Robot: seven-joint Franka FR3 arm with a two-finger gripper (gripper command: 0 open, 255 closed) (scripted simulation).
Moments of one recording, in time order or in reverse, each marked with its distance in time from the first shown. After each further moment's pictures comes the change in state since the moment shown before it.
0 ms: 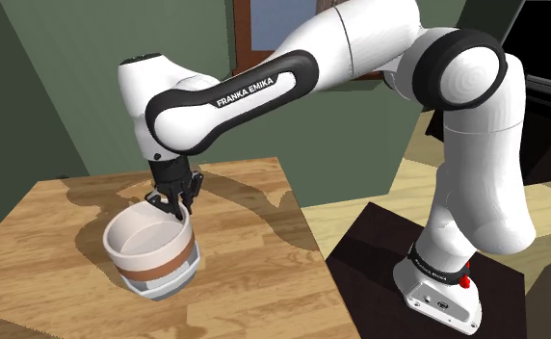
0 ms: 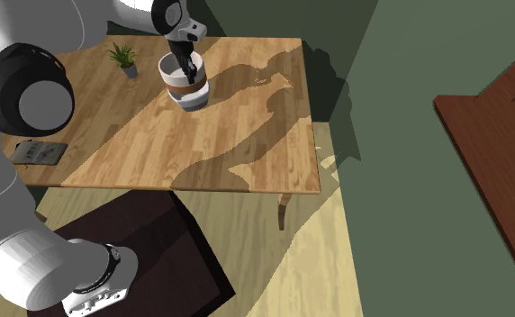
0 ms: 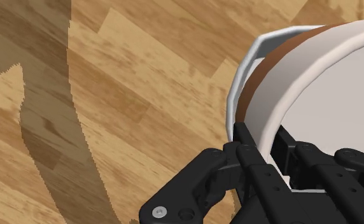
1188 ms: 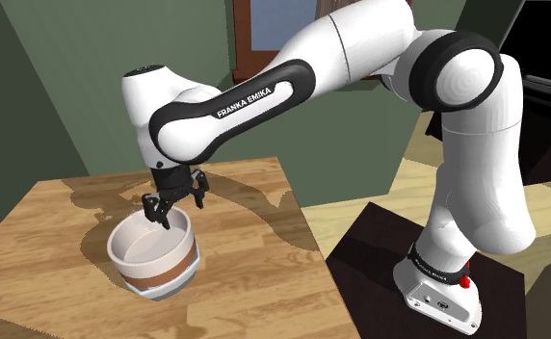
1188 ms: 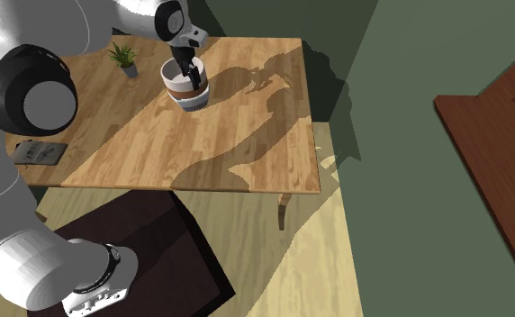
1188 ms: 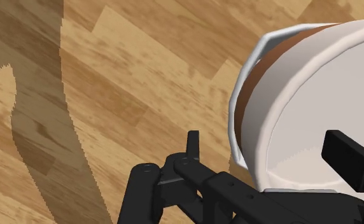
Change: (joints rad) arm 0.000 0.013 -0.002 -0.027 -0.003 0.042 0.001
